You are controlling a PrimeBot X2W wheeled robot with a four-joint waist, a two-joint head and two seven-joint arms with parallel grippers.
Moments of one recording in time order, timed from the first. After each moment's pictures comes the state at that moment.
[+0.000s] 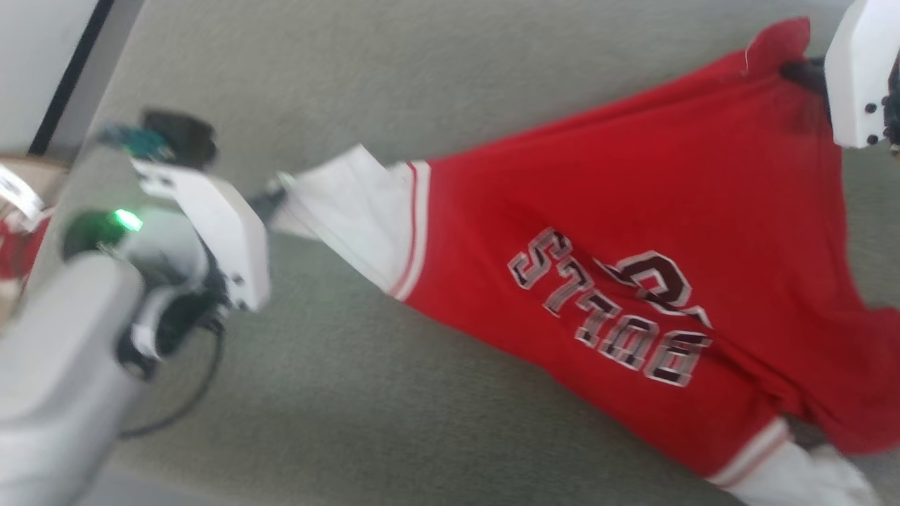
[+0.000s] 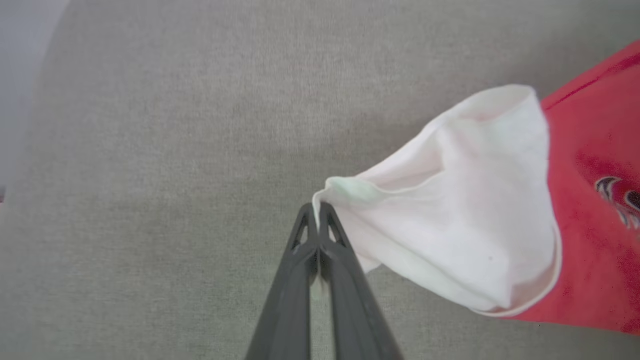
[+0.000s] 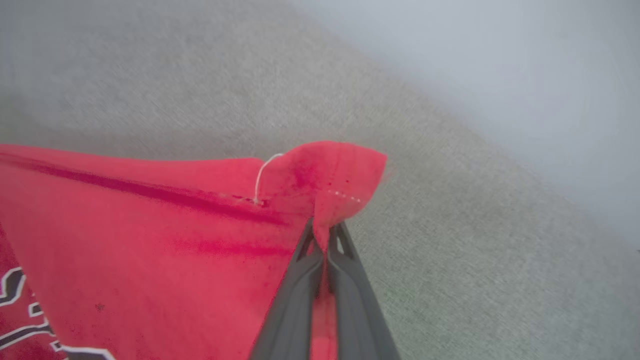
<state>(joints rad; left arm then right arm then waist) -0.69 0.62 -0.58 0.13 -0.92 0.20 0.50 -1.20 -0.67 0.81 0.58 0.98 0.13 0.72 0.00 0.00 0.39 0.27</state>
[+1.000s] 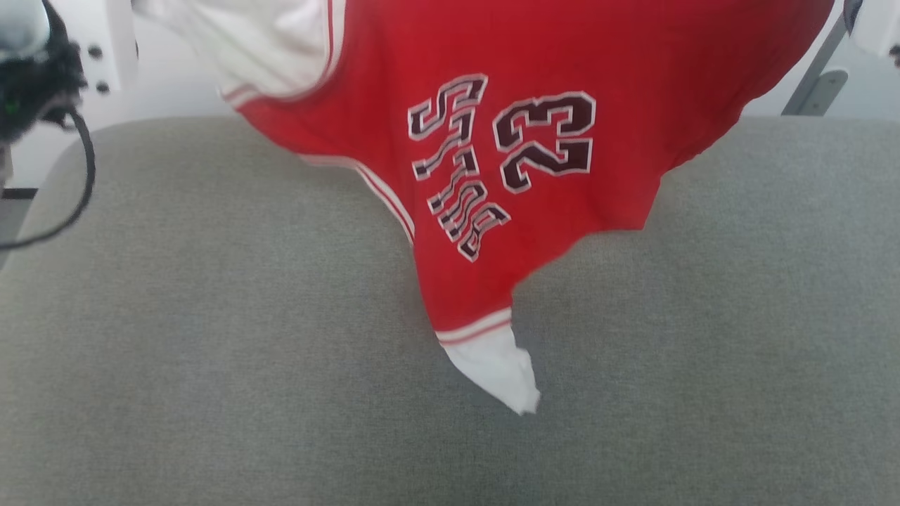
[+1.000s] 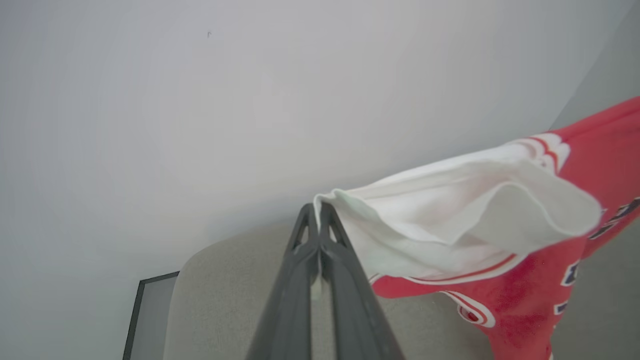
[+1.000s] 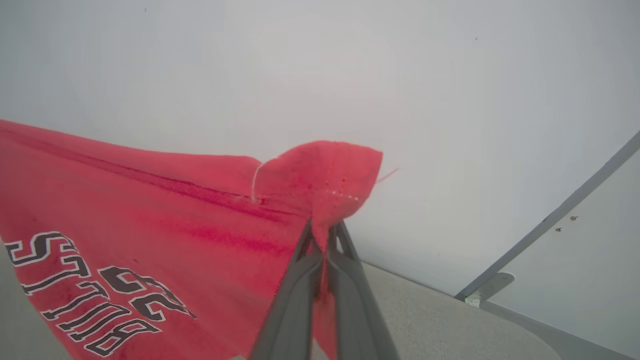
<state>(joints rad) -1.17 0.69 -0.56 0.32 -0.86 0.10 0.72 -1.26 -0.61 0.66 0.58 0.99 0.13 0.52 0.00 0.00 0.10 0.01</state>
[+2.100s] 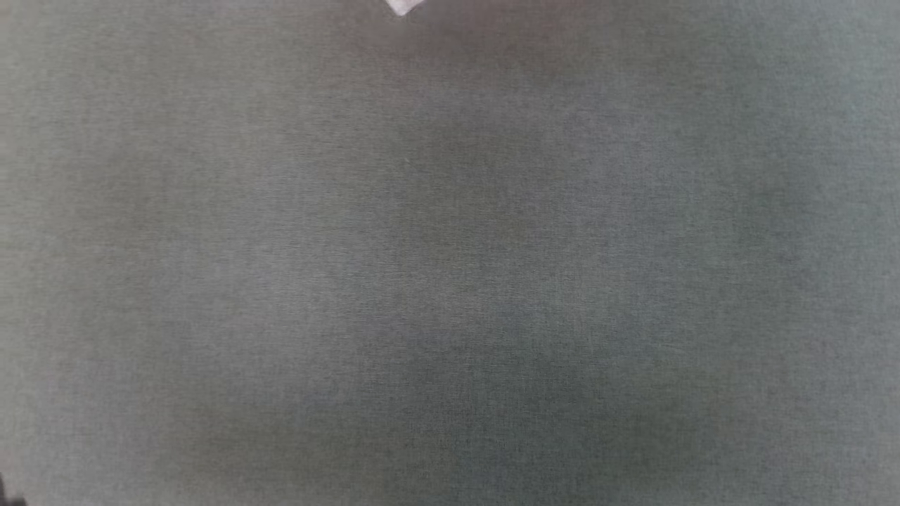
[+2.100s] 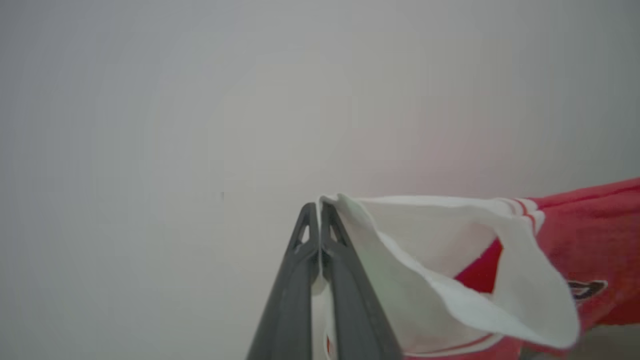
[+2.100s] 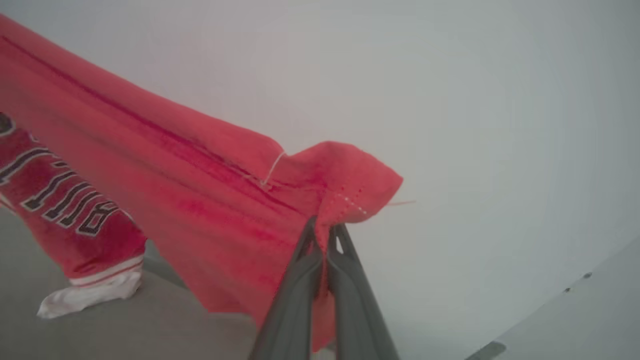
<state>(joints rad) -1.65 0.44 -0.62 0.94 -0.57 -0.08 -0.14 -1.52 -0.36 0.57 1.08 0.50 0.13 -0.09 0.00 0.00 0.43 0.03</state>
